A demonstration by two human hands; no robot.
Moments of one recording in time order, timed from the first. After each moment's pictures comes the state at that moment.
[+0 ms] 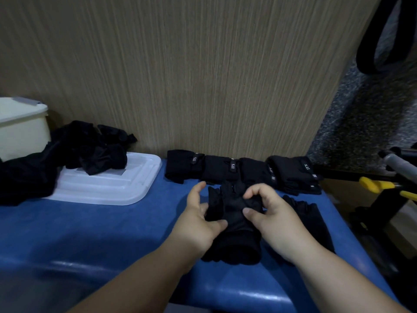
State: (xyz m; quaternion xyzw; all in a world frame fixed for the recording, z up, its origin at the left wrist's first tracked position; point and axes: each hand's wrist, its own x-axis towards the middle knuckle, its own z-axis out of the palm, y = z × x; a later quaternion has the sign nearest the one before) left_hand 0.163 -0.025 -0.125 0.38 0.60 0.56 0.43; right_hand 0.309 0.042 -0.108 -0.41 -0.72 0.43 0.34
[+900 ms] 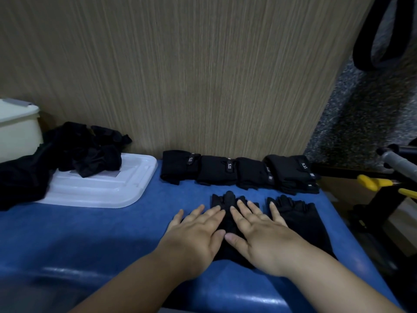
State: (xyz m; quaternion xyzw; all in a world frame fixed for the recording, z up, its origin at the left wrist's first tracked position) left_hand 0.150 -0.025 -0.141 0.68 0.72 0.07 0.11; right_hand 0.311 0.044 -0.111 -0.41 -0.90 0.07 -0.16
